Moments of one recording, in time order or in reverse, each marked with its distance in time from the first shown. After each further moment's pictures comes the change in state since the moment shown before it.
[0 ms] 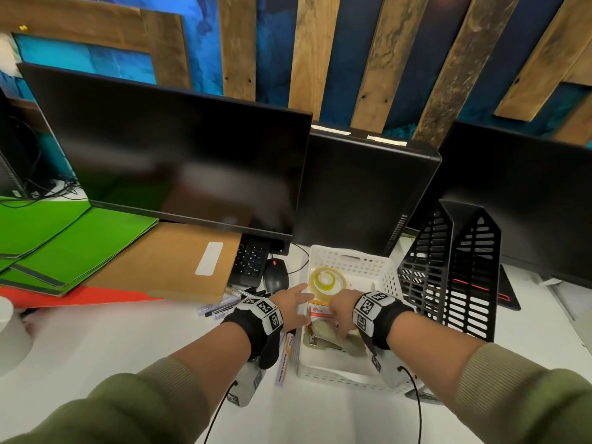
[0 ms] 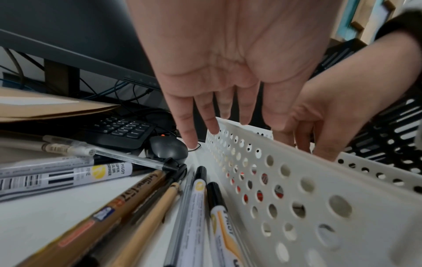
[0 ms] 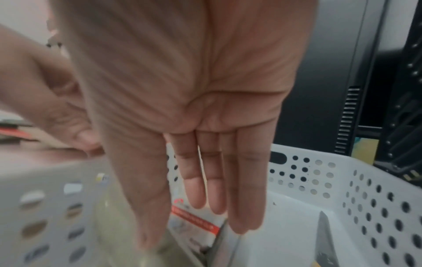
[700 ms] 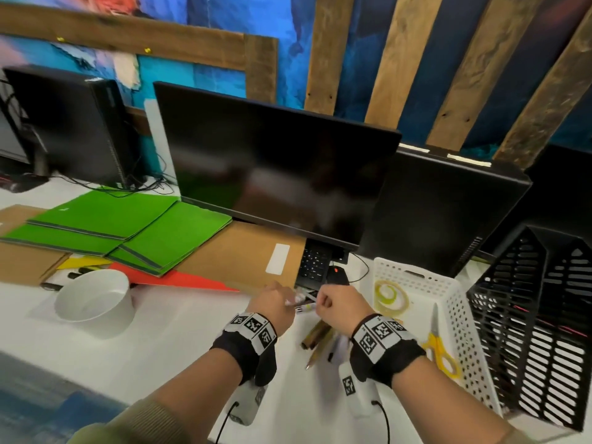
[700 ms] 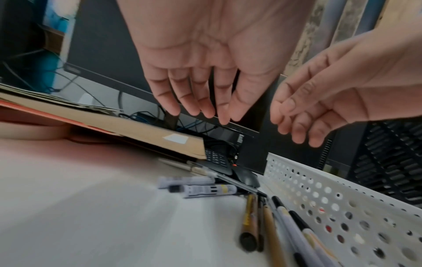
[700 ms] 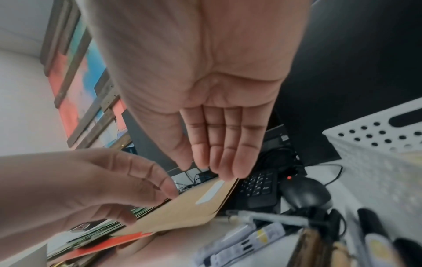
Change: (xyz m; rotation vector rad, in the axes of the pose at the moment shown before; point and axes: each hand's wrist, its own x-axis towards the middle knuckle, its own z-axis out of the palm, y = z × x) left_hand -0.100 -0.098 -0.013 -0.146 0.489 -0.325; right_hand -0.020 -0.134 -0.042 0.618 0.500 -0.135
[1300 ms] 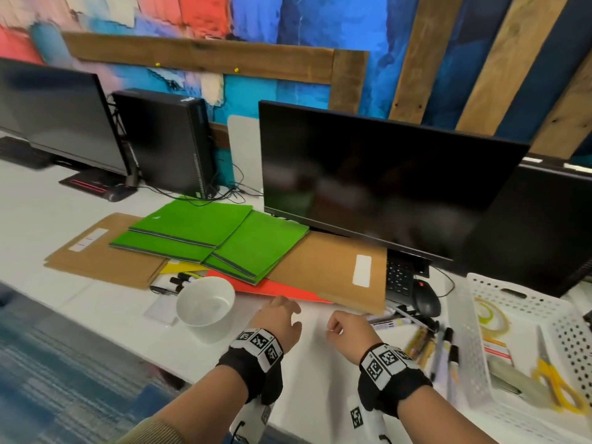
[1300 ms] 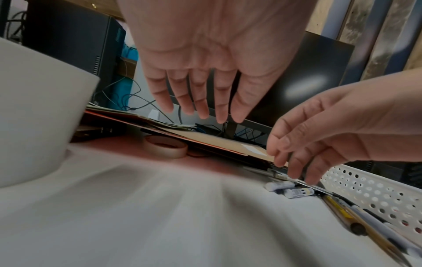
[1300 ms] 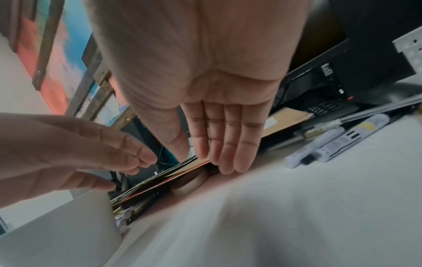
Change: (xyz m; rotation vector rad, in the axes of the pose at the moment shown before) left_hand -0.042 -0.159 -0.066 0.058 0.030 -0.074; right_hand 0.036 -0.118 0.117 0.145 -0.077 0.011
